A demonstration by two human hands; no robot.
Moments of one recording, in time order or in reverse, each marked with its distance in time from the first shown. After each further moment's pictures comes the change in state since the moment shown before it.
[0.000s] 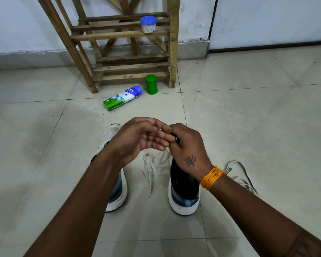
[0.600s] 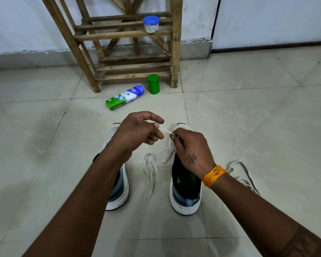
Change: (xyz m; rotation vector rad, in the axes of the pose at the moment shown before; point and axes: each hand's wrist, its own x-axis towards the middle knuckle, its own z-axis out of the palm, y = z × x) left_hand 0.004 0.006 0.001 0.331 0.307 -0.024; right_hand -0.003 0.021 0.004 -0.243 -0.070 0.093
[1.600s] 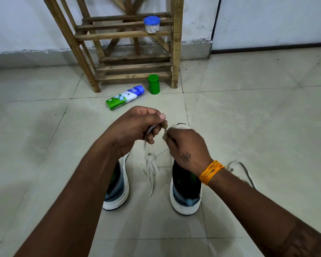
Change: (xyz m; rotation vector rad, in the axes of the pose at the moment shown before) left_hand -0.005 0.020 -0.013 -0.065 -0.235 0.057; right_hand 0.009 -0.022 -0.007 -0.166 -0.101 -0.111
